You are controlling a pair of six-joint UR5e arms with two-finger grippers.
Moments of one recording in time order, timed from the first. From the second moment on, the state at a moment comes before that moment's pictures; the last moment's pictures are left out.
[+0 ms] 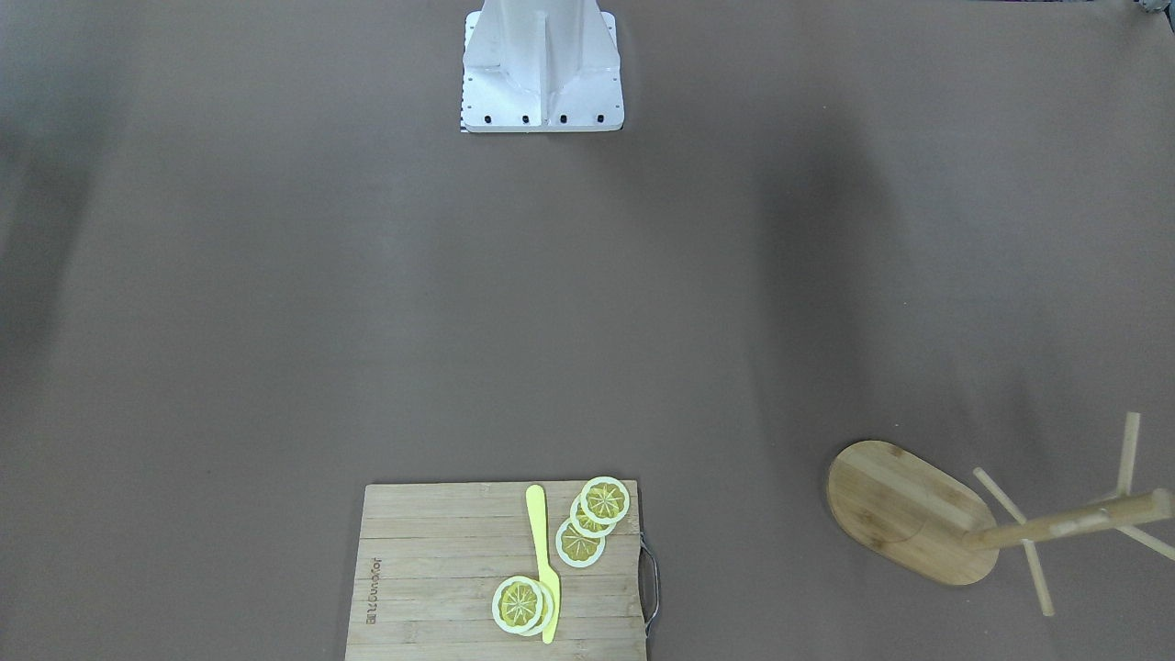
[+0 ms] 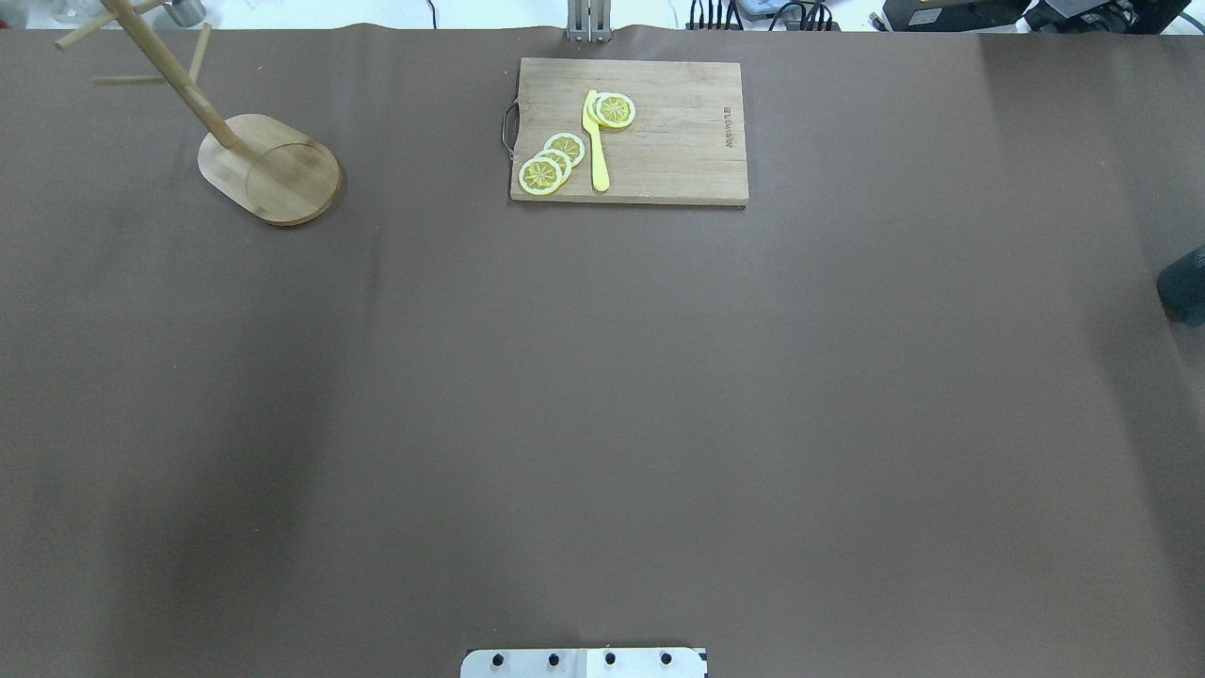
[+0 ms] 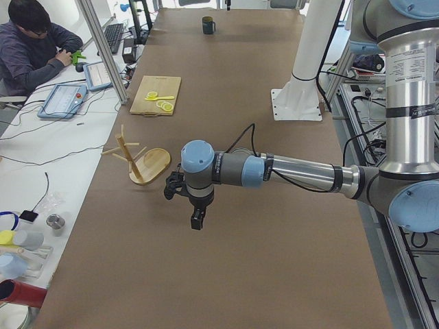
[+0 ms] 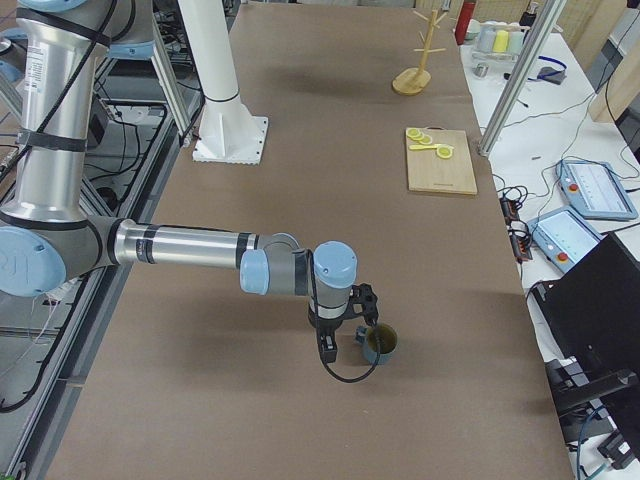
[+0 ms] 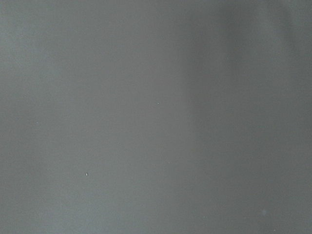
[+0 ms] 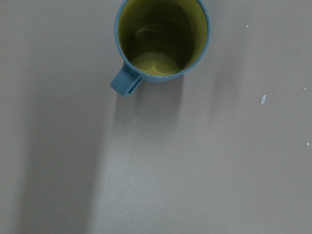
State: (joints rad) left arm -1.52 -1.45 -1.83 -1.52 -2.33 0.08; right arm 1.51 -1.76 1.72 -1.54 2.26 -0.18
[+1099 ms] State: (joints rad) left arm -1.52 -1.53 -1.84 -1.65 -2.33 0.07; right arm 1.52 -1.73 1.85 -1.54 2.26 -0.17
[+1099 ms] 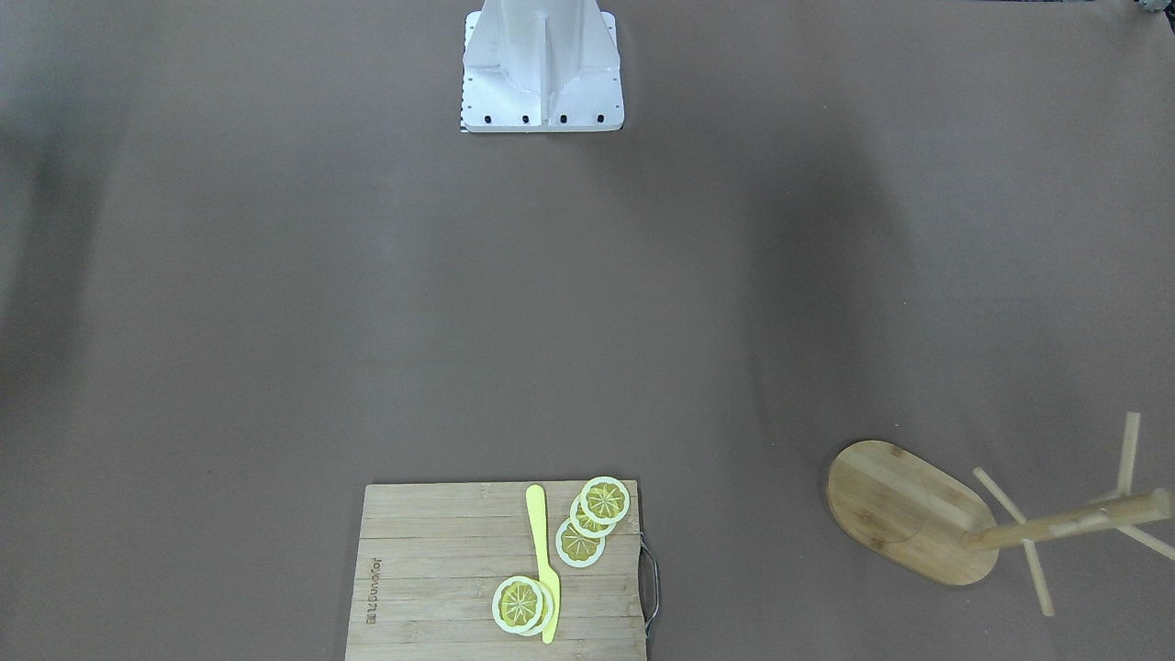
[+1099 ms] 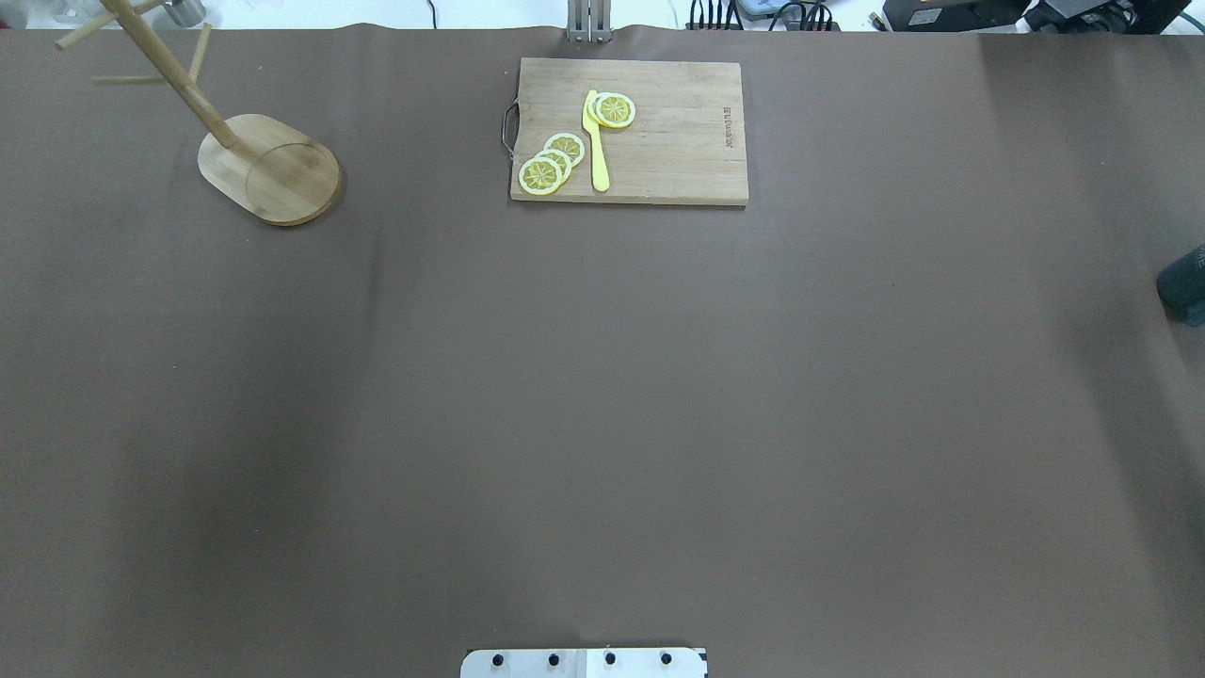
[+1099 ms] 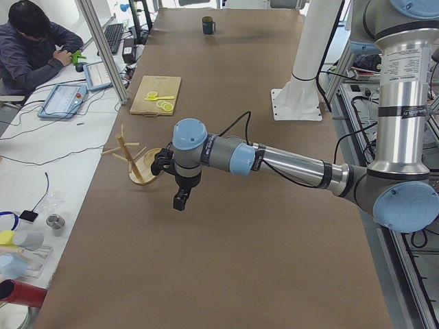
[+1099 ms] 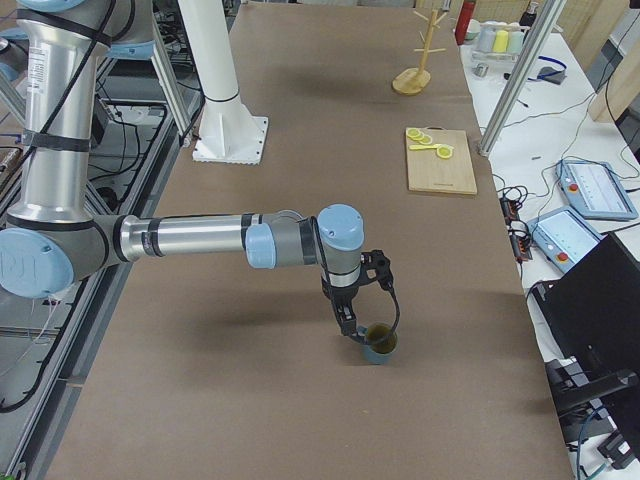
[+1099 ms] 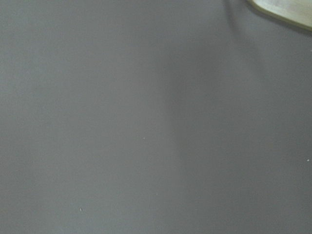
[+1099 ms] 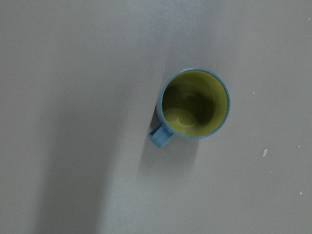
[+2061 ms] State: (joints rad) left arm -1.52 -1.54 -1.76 -1.99 -2.33 0.05; right arm 1.52 -1.65 1.70 -1.42 2.26 -0.17
